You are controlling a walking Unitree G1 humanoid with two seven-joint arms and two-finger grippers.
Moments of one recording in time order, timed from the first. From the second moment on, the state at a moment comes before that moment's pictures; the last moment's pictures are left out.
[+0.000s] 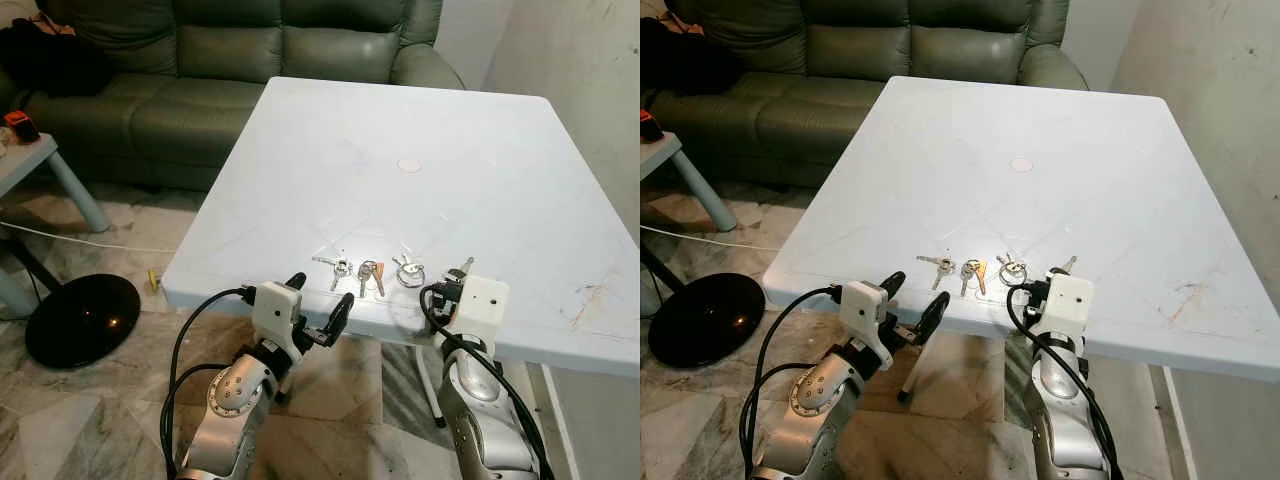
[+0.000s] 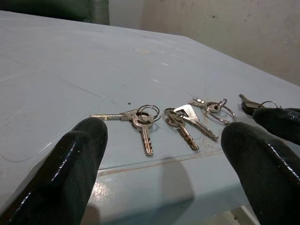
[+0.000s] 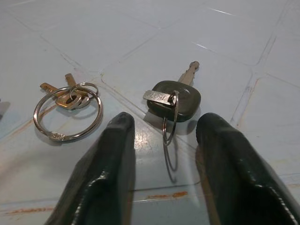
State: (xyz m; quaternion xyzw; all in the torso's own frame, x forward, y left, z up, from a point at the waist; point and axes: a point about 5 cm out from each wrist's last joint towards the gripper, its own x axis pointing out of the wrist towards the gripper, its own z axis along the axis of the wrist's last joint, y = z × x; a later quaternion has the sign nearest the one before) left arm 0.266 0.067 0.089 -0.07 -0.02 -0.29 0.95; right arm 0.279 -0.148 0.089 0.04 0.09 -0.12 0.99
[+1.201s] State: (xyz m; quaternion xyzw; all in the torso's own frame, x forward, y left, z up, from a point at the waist) left arm 0.271 0.069 0.098 -0.08 -0.03 -0.27 0.96; right arm 0.278 -0.145 0.094 0.04 0.06 -0.12 0.99
